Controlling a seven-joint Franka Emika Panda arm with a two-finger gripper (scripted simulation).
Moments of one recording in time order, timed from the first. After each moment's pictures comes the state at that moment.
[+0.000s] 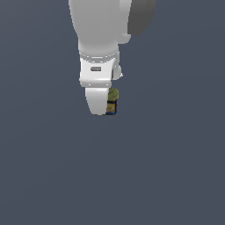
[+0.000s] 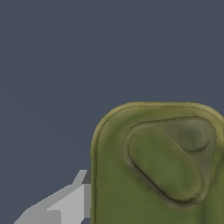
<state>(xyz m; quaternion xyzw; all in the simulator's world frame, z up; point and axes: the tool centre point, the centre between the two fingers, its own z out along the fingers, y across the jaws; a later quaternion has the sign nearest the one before) 0.030 -0.031 0.334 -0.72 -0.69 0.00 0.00</state>
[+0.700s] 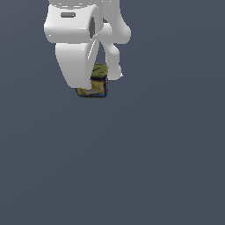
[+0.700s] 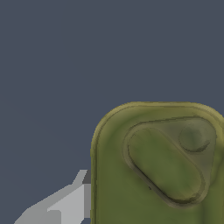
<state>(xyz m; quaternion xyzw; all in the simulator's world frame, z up) 0.029 -0.062 0.418 -0.72 -0.69 0.00 0.00</state>
